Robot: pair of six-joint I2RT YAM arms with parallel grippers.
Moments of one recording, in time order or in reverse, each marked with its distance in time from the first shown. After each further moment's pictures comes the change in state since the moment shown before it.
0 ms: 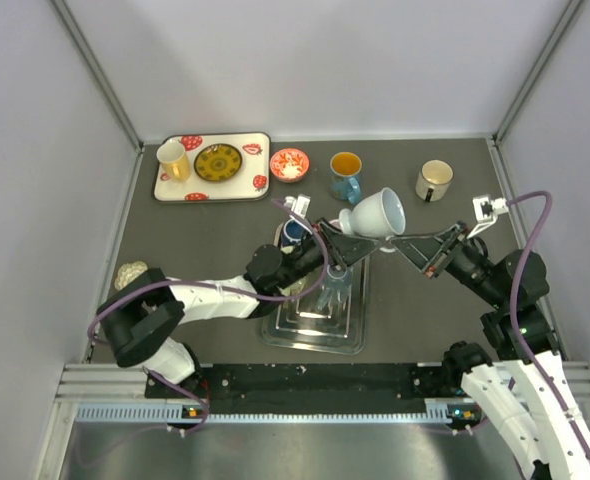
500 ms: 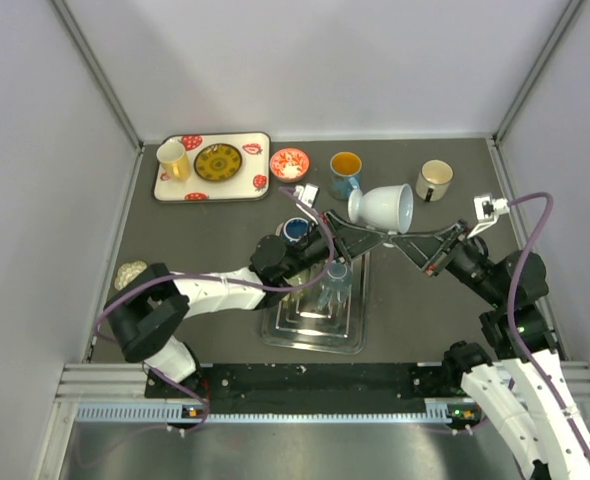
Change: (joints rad) left arm 0.018 0.051 0.099 0.008 0.086 -0.092; right arm -0.002 0.002 -0.020 0.042 -0.009 -0.023
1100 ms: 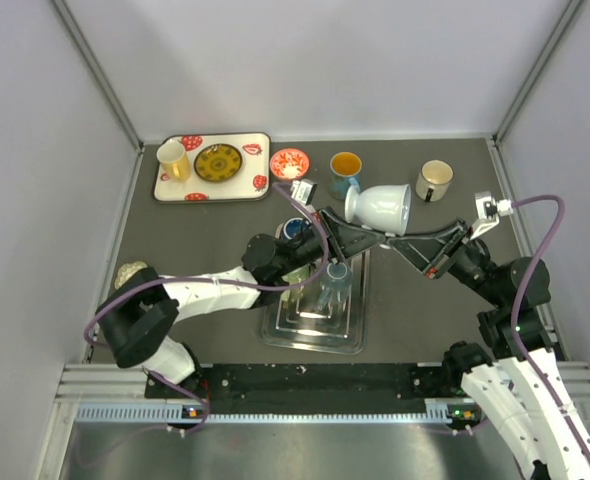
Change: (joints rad) left arm 0.014 -0.045 0.018 0.032 0.095 -0.023; right arm 0.000 0.000 -0.035 0.186 -0.093 0.098
